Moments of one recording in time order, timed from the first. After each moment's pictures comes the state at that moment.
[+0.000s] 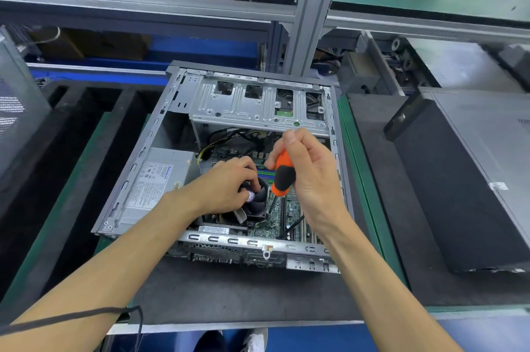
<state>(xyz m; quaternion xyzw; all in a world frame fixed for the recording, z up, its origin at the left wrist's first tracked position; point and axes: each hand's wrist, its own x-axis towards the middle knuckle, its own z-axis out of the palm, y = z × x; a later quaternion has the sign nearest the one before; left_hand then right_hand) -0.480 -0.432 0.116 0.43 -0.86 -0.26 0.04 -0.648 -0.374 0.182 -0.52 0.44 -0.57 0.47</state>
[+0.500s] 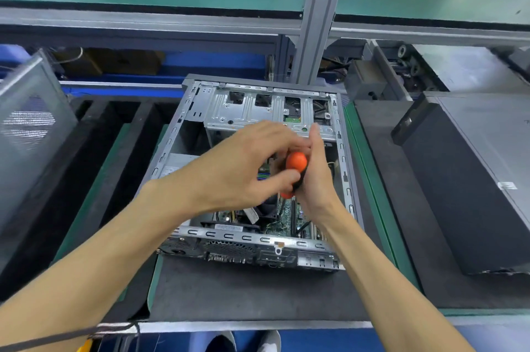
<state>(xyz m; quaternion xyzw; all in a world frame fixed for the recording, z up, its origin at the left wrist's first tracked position) -0.488 -0.389 0.239 0.30 -0.90 -0.21 0.24 -0.637 -0.385 0.173 -0.41 0.41 -0.51 0.64</state>
